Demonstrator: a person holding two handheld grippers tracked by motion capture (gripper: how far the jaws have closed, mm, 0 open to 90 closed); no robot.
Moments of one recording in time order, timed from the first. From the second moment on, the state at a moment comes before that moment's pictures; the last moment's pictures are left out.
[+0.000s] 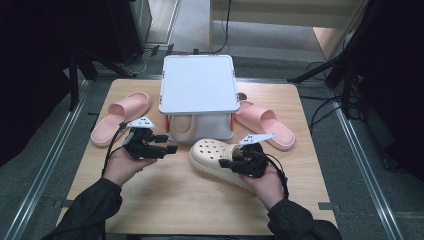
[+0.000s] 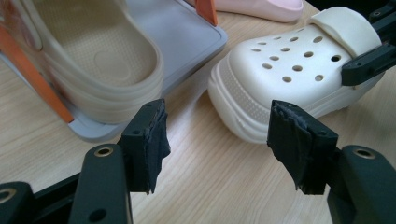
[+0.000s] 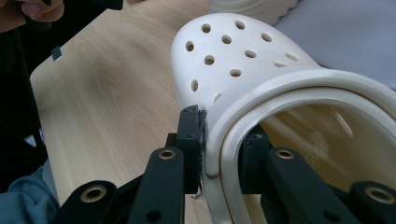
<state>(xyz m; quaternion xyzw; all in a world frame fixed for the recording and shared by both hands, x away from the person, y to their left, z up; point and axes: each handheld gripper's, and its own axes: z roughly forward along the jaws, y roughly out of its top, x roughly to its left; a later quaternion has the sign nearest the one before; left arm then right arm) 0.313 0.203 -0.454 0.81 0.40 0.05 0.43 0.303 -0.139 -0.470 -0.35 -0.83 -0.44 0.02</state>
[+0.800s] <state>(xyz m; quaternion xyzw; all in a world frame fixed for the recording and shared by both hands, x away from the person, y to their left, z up) 0.299 0.198 -0.457 0.81 0.39 0.05 0.43 0.305 -0.116 -0.479 -0.32 -0.85 -0.42 0.03</state>
